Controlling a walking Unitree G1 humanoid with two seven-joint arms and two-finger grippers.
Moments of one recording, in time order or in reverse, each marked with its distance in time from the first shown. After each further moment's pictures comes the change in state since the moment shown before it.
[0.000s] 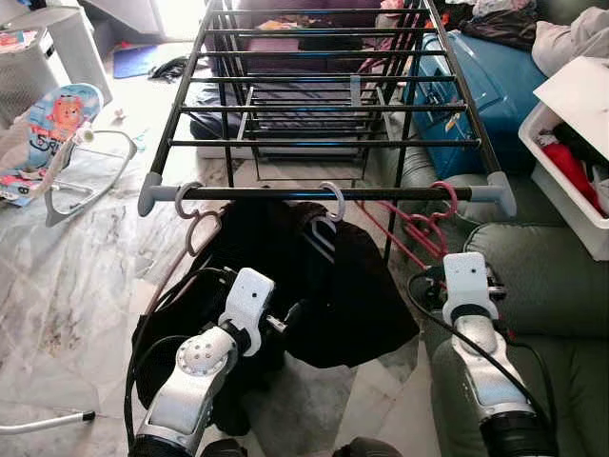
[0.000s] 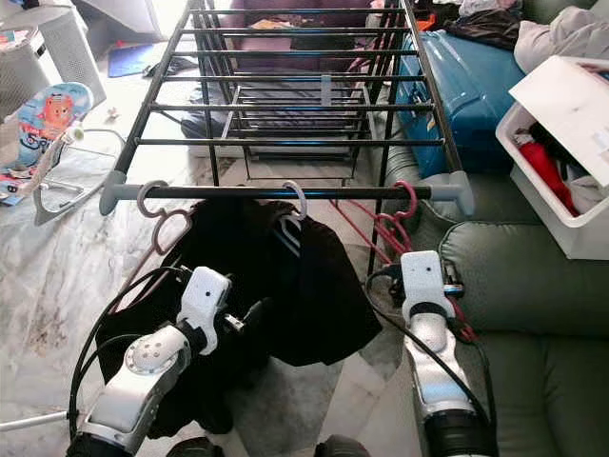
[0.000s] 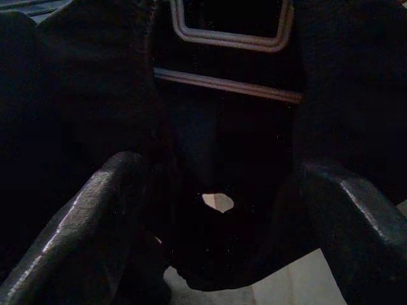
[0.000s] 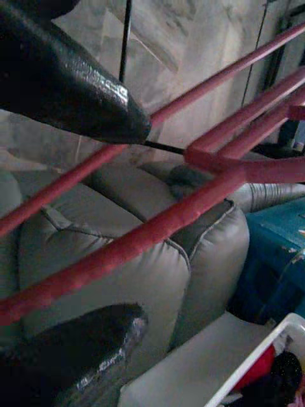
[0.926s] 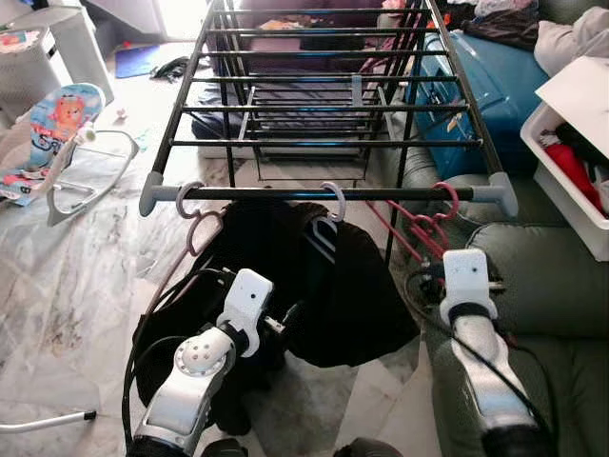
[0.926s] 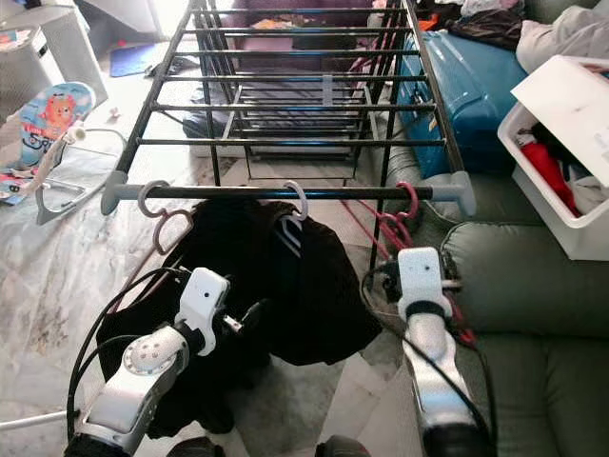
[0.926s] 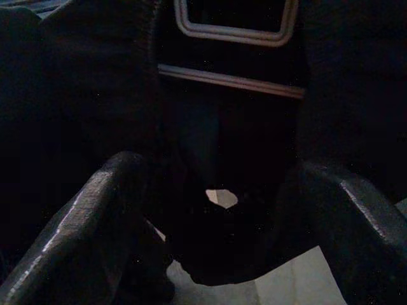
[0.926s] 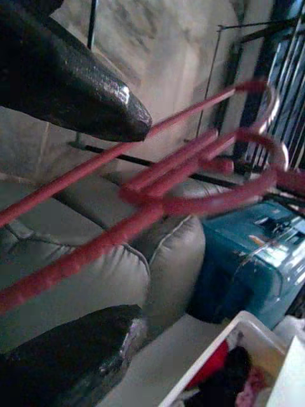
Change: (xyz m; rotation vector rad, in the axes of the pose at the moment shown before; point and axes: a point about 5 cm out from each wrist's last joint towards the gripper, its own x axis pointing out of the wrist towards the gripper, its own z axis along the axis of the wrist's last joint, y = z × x) left arm -0.002 0.002 -0.001 0.007 0.008 0.001; right arm -0.014 0.001 0.012 -0.006 -0.151 0.030
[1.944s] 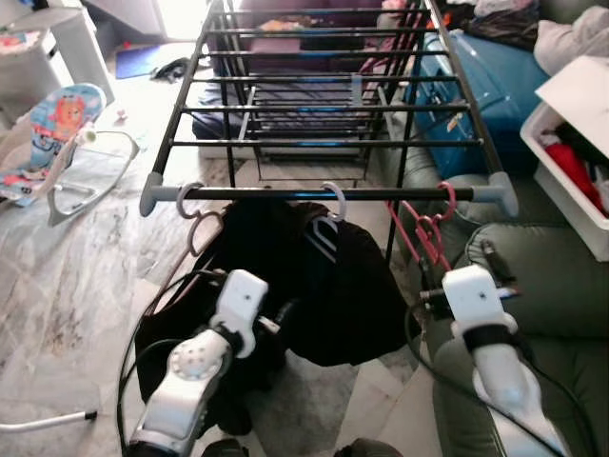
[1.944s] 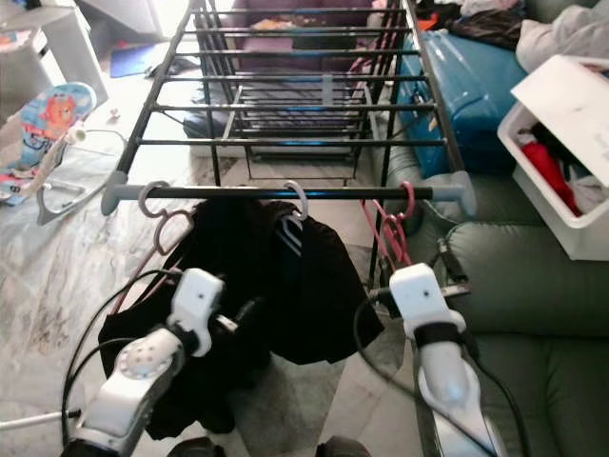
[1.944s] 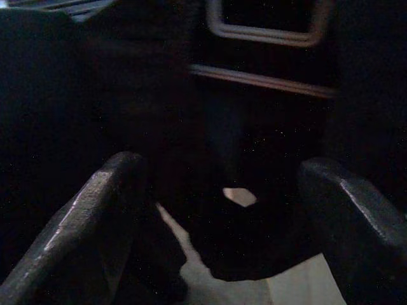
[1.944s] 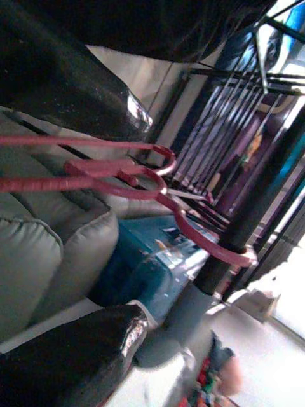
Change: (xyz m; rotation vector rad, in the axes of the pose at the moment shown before) left arm -0.009 0.010 -0.002 -0.004 -0.019 0.090; right arm -0.053 -0.013 0.027 -0.170 -0.294 0.094
